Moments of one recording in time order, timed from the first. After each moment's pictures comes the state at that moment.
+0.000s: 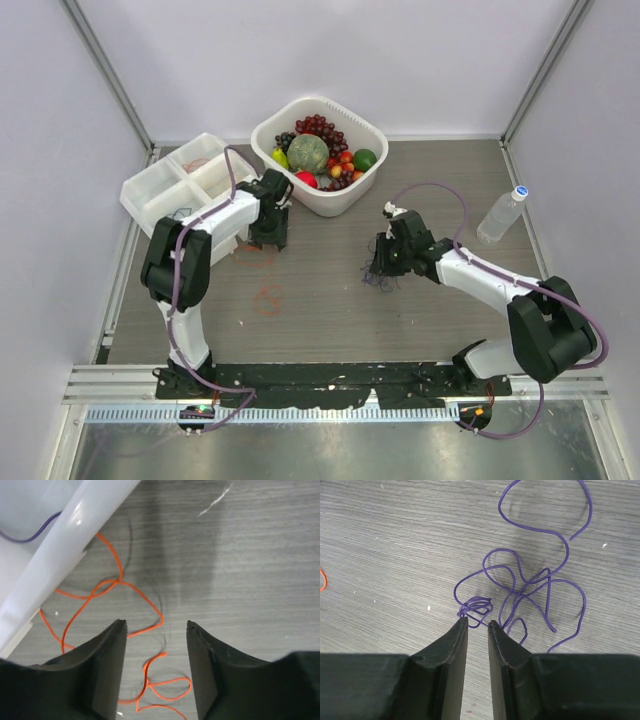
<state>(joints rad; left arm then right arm) -0.43 1.88 1.37 -0.78 -0.13 -0.37 0.50 1.38 0.75 -0.26 -0.11 0.44</state>
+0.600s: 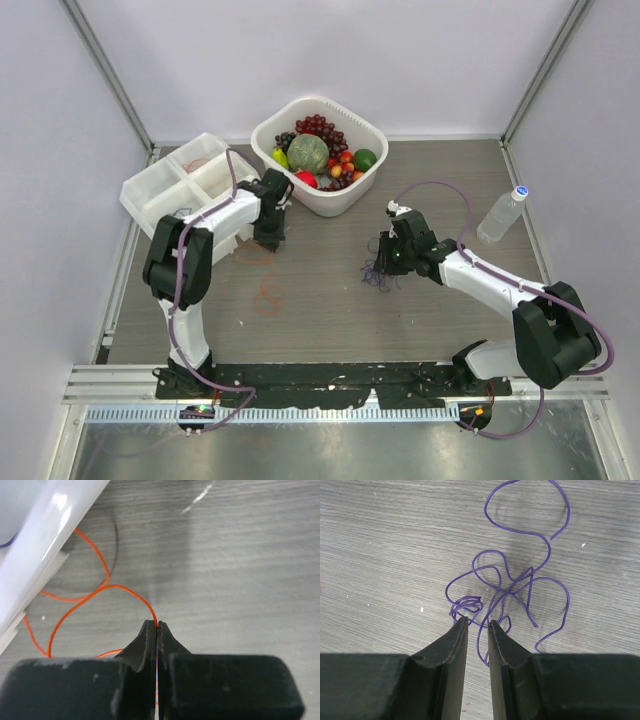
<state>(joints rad) -0.42 1.95 1.40 -0.76 -0.08 -0.36 0.50 1.34 0.75 -0.29 -0.06 0.43</state>
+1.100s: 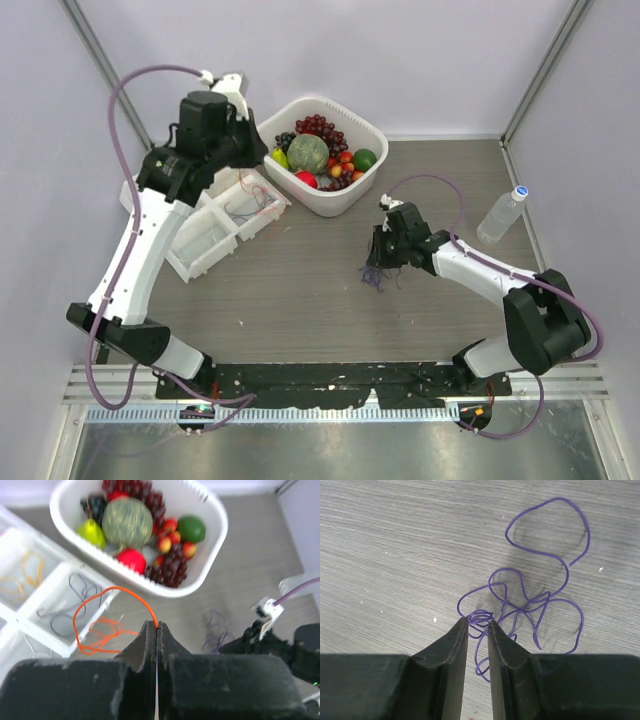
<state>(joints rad) -0.42 1.49 1.84 -0.85 -0.02 -0.31 0.50 1.43 0.81 -0.28 -0.11 0.42</state>
